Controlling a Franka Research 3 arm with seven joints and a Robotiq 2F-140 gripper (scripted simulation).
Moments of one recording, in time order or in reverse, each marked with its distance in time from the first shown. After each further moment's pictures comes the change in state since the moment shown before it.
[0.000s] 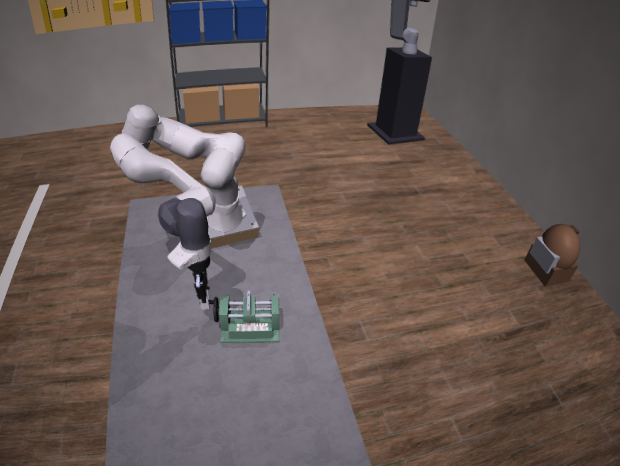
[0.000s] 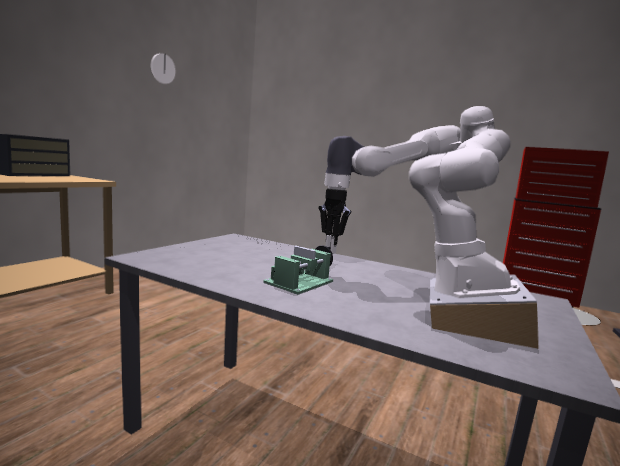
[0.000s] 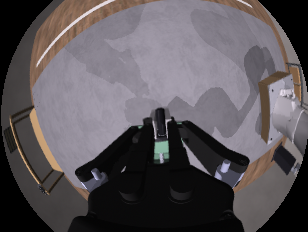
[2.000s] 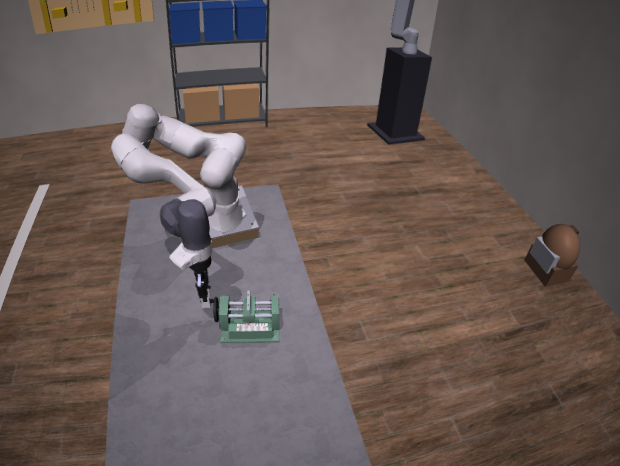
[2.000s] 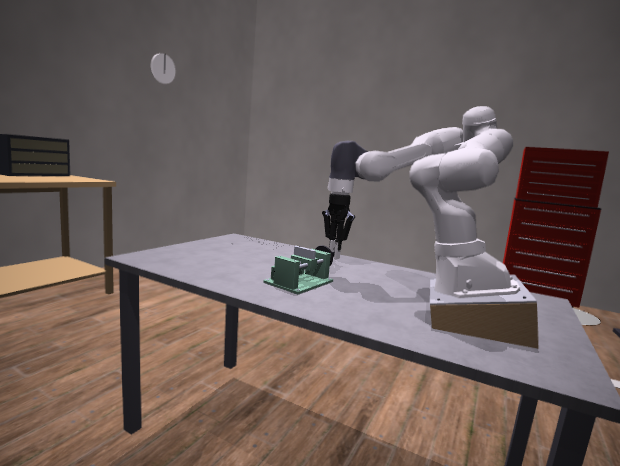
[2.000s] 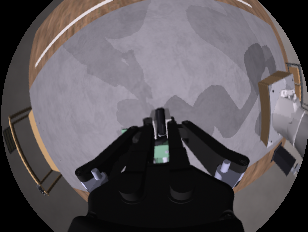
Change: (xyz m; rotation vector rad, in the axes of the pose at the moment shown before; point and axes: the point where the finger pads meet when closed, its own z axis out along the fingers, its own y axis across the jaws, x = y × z) arm 0.000 0.018 0.016 -0.006 0.001 -0.001
